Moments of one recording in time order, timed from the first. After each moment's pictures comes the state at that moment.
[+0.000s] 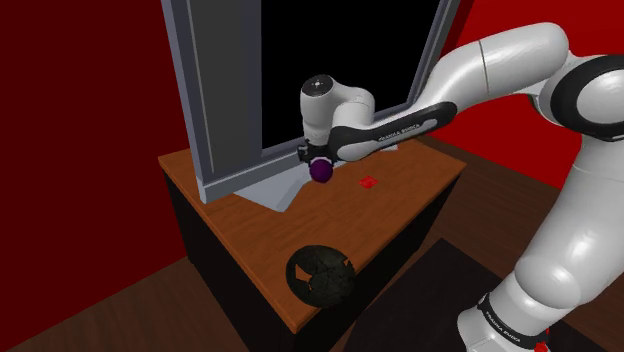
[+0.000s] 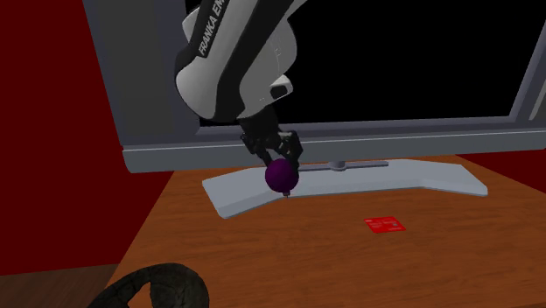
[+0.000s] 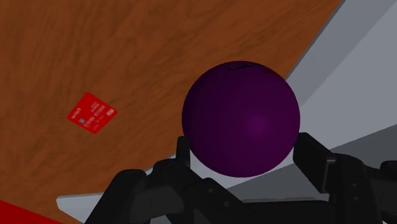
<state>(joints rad) -0.24 0.24 0.59 -1.93 -0.74 2.11 1.43</state>
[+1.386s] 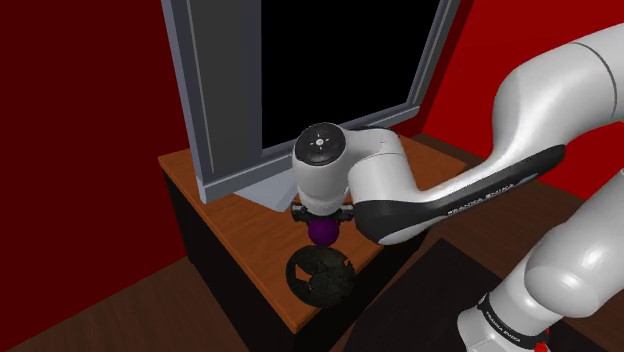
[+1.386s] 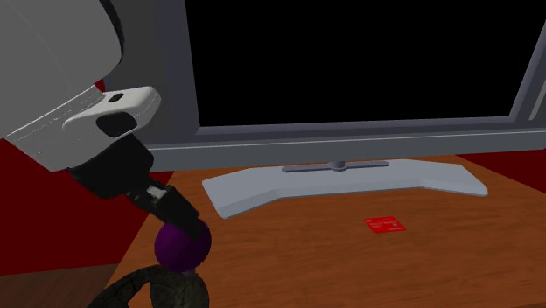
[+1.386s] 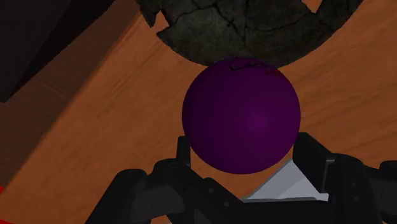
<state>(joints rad) -0.05 -0.04 0.82 -2.22 -0.50 2.02 1.72</state>
